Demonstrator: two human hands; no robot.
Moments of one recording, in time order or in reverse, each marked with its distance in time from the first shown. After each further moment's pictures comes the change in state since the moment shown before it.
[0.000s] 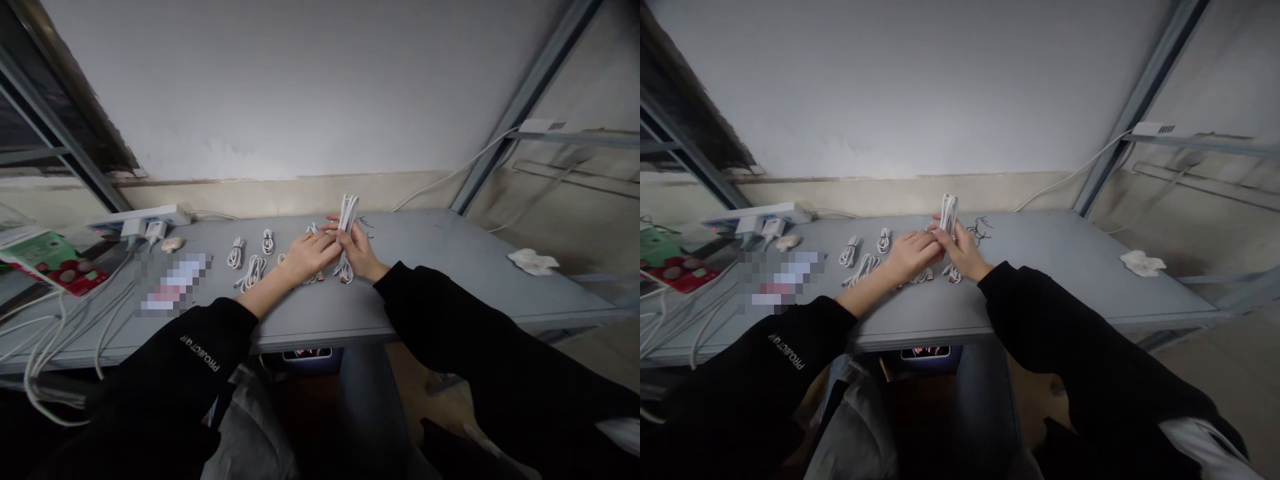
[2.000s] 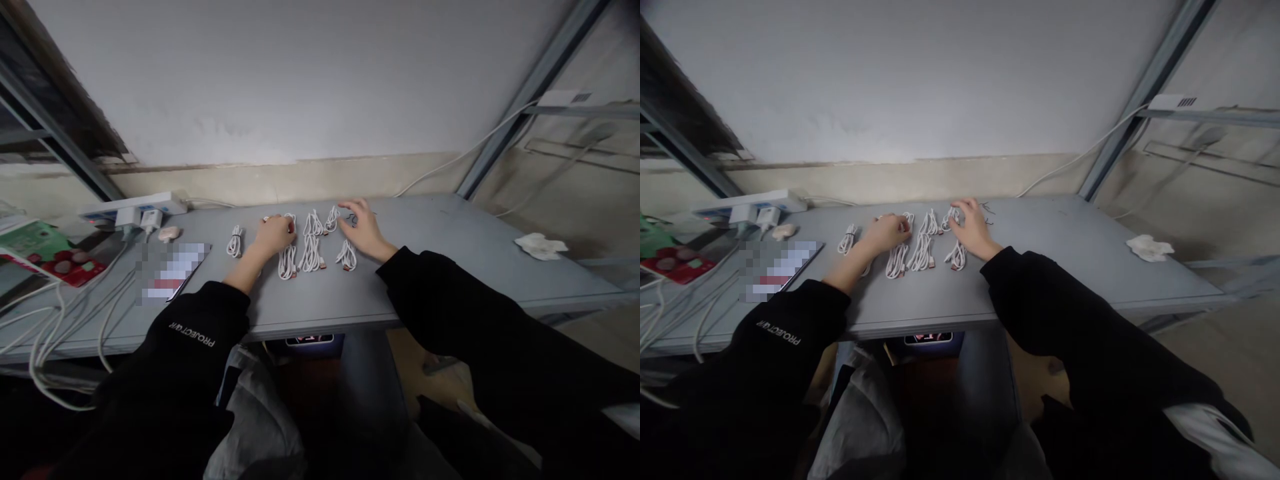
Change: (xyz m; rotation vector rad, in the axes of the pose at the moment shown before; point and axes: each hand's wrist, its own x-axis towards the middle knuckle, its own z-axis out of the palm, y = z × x) left_hand -0.019 -0.062 -0.002 0.084 -0.639 -0.739; right_hand 0.018 0.058 -0.023 -0.546 0.098 -0.022
